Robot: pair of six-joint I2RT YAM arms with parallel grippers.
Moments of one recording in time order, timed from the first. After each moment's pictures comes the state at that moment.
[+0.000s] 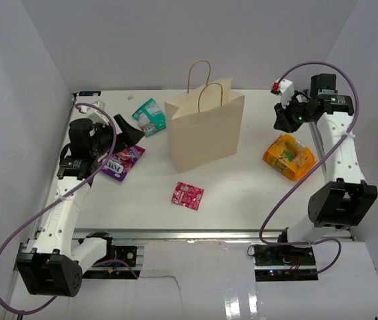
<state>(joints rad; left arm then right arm) -0.06 1.03 0.97 -0.32 0.38 -0.52 -0.07 1.57 1.73 -1.07 -0.61 -0.81</state>
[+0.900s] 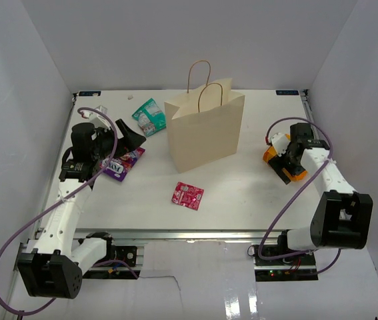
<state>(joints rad) -0.06 1.02 0.92 -0.31 0.40 -0.54 -0.03 1.41 1.03 -0.82 0.08 -0.71</state>
